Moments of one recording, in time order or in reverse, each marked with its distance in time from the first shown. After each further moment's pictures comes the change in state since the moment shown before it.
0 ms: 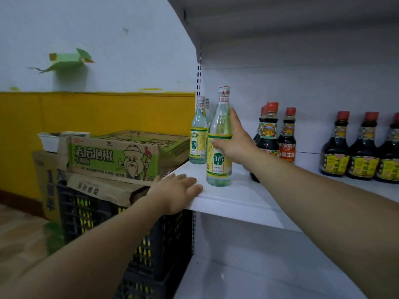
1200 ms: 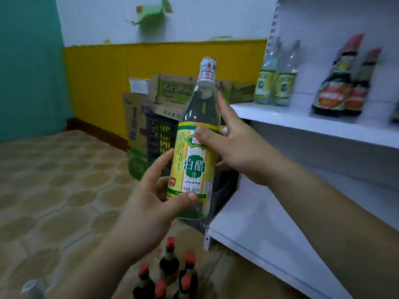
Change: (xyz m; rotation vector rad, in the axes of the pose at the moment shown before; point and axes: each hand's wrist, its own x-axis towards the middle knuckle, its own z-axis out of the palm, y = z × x) left_hand -0.391 0.001 0.046 -1.437 0.524 -0.192; right_hand -0.304 -0.087 0.124 0.366 -0.619 -0.135
